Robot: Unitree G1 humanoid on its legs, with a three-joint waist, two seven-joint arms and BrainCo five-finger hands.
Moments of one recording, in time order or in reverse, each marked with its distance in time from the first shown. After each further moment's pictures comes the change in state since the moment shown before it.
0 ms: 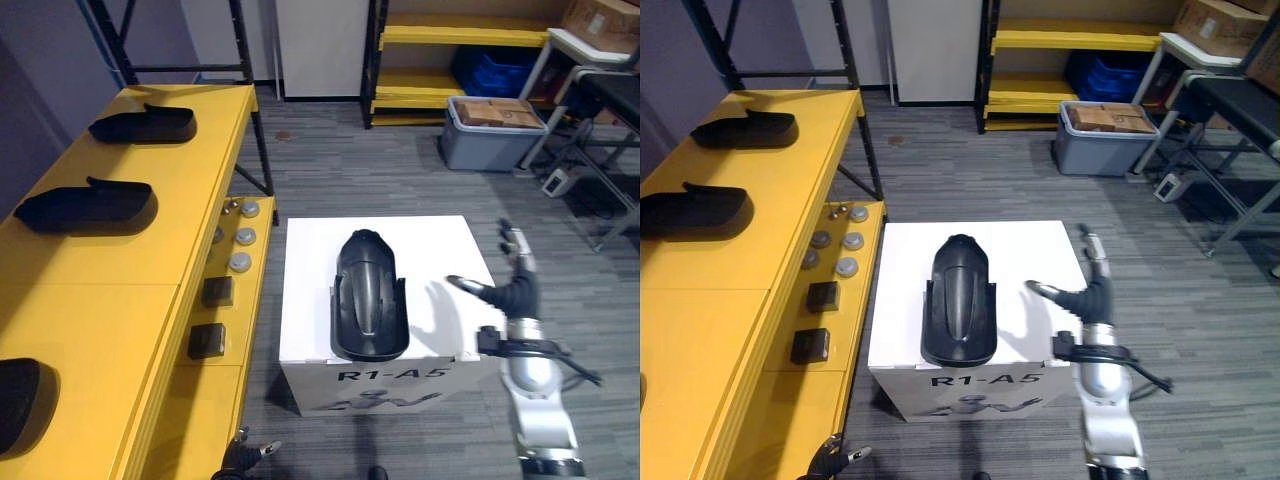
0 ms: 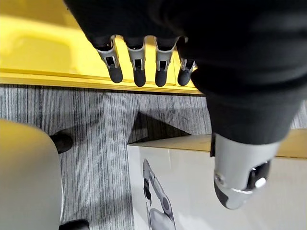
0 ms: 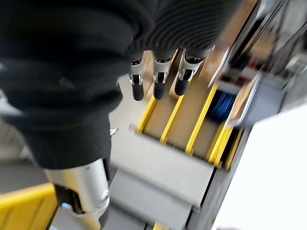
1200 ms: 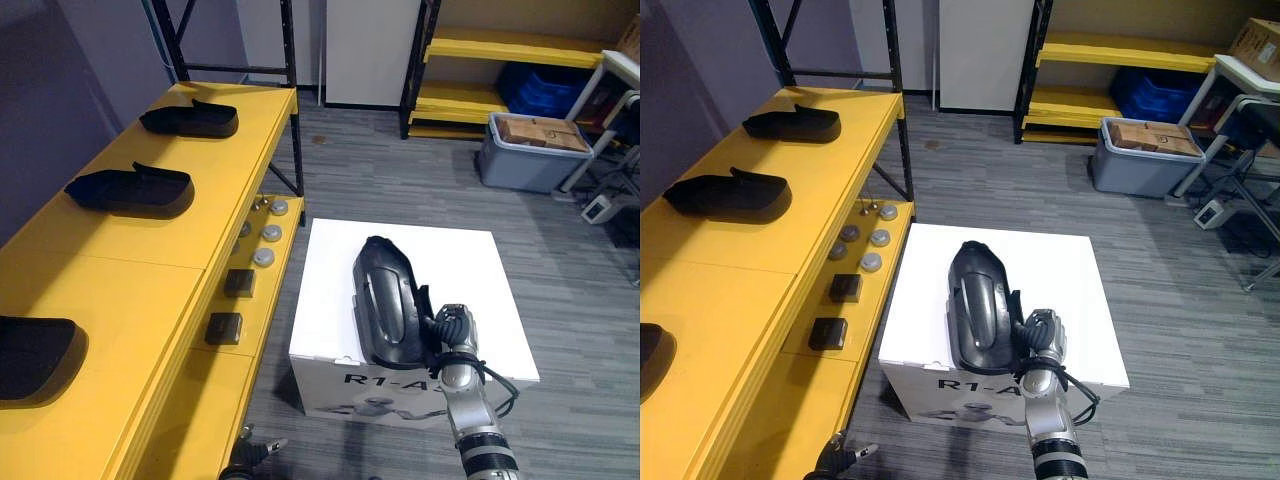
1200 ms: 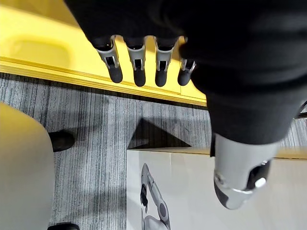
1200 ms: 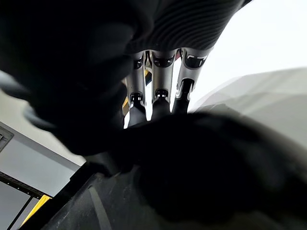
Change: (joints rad) left arm -0.012 -0.019 -0.032 0.007 0.002 0.015 0.067; right arm -0.102 0.169 -0.080 0.466 -0.246 0.204 -0.150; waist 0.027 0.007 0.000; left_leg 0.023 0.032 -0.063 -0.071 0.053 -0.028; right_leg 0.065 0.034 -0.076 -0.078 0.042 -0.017
